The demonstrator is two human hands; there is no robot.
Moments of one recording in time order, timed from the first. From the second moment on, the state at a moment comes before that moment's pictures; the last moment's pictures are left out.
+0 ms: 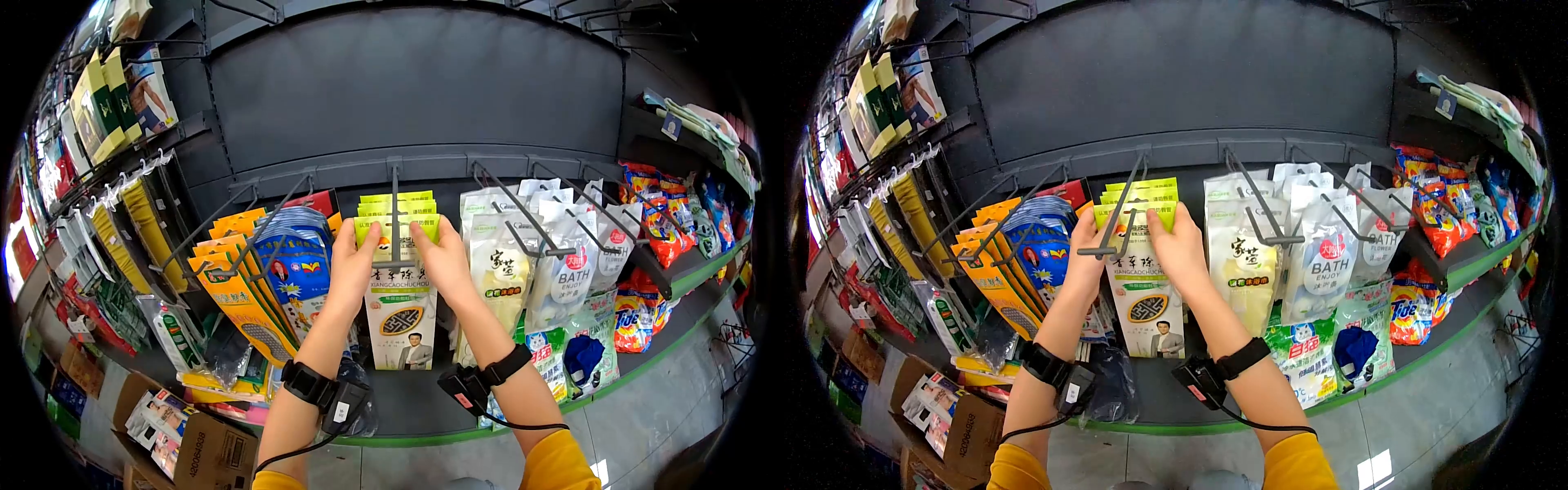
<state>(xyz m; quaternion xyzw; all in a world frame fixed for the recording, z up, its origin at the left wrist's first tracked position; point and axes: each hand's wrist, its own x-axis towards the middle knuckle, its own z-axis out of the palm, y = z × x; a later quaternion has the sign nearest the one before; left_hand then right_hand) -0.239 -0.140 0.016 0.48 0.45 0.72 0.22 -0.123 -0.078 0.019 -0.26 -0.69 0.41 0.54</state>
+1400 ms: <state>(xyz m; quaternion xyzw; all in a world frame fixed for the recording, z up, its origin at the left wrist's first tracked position) -0.370 -0.365 -0.391 0.21 0.90 0.32 0.23 -0.254 -0.231 -0.325 -0.25 -0.87 0.41 0.10</state>
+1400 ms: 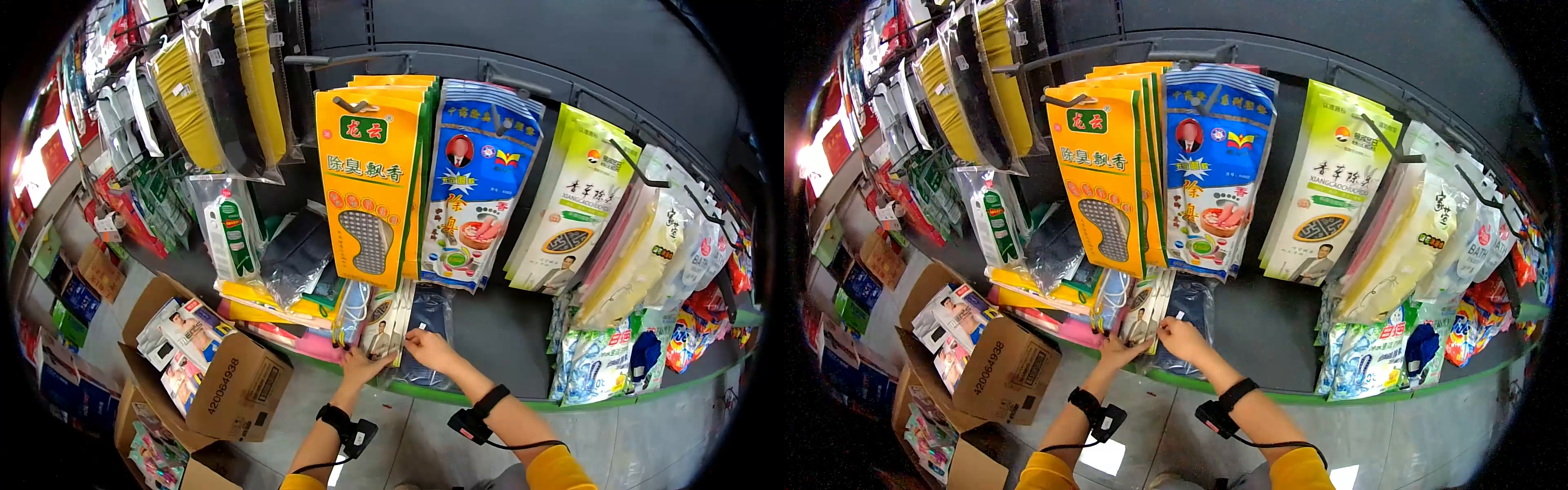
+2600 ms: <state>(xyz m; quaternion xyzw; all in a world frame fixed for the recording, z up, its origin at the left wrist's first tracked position) -0.339 -0.416 -0.355 0.45 0.86 0.18 0.16 -0.266 -0.261 -0.323 -0.30 -0.75 0.59 -0.05</state>
